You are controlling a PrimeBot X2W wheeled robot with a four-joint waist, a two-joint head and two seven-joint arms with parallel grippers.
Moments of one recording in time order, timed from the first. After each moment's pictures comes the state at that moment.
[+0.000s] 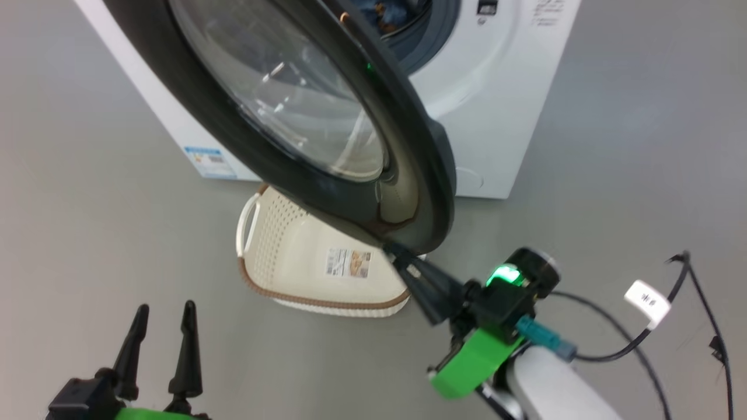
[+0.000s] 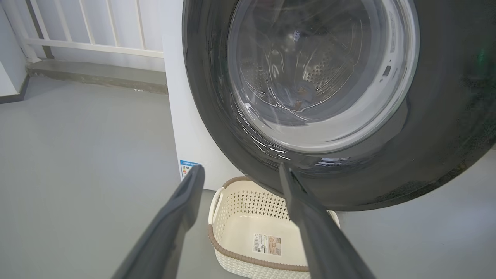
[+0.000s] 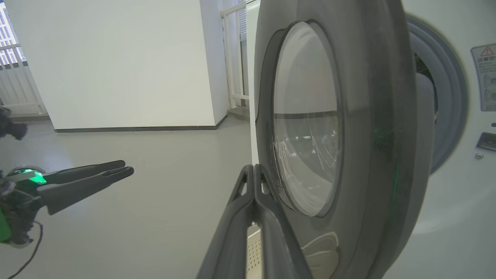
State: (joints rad) left arm -0.01 0.07 -0.03 0.13 -0.31 -0.13 -0.25; right arm -0.36 -0.07 0.52 0.17 0.15 0.12 -0.26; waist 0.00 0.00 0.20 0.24
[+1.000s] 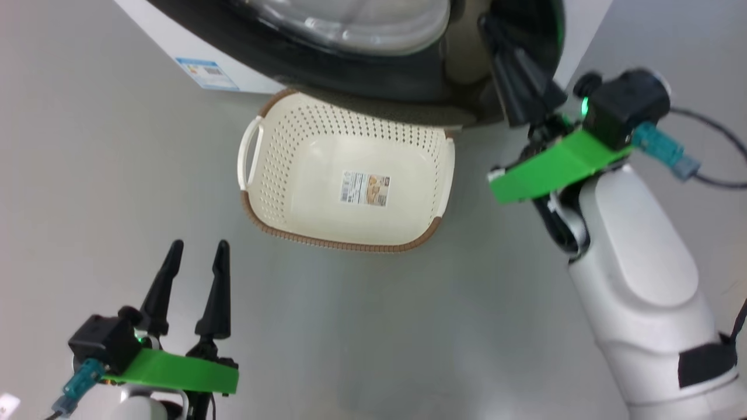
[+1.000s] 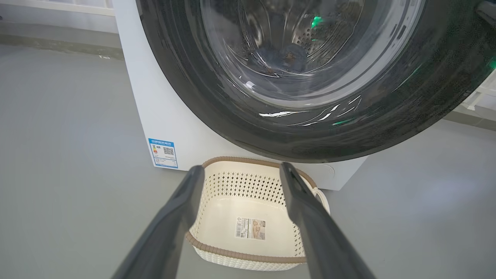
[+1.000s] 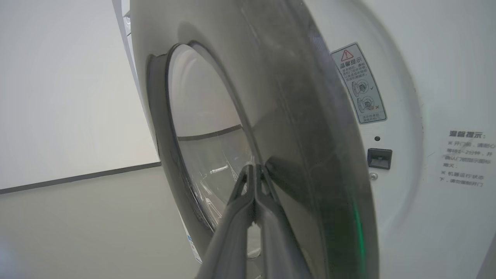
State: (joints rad) left arm -0.18 0.10 -0.17 0.15 -0.42 -0.13 -0.25; right arm -0.77 -0.07 0.22 0.32 0.19 0.13 -0.26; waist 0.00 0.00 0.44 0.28
